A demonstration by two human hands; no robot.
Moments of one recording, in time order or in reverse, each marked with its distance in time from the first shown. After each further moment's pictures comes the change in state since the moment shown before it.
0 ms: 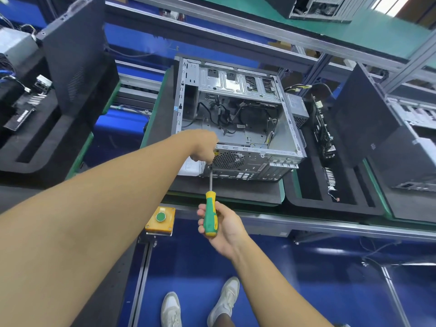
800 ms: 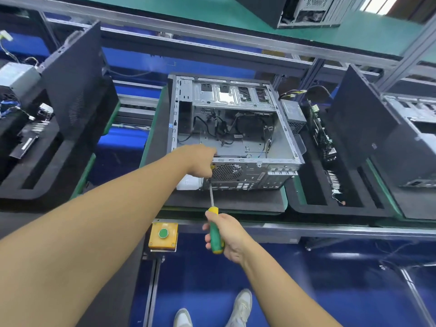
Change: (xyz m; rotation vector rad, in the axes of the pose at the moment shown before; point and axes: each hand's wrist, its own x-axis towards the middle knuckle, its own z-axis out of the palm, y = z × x) left_hand 0.001 0.000 0.004 0.111 0.044 0.051; right_hand 0.013 -0.016 -0.006 -0.385 0.065 -0.041
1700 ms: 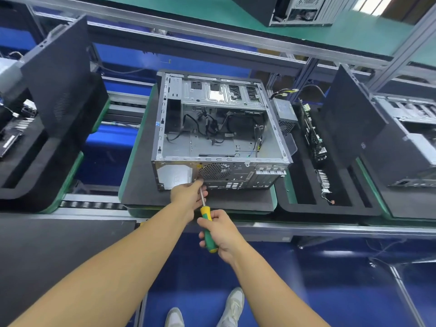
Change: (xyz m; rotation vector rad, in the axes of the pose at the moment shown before) left_hand -0.025 0.067 0.100 -1.927 0.414 -0.789; right_hand 0.007 0.004 -0.016 -0.080 0.084 -0.088
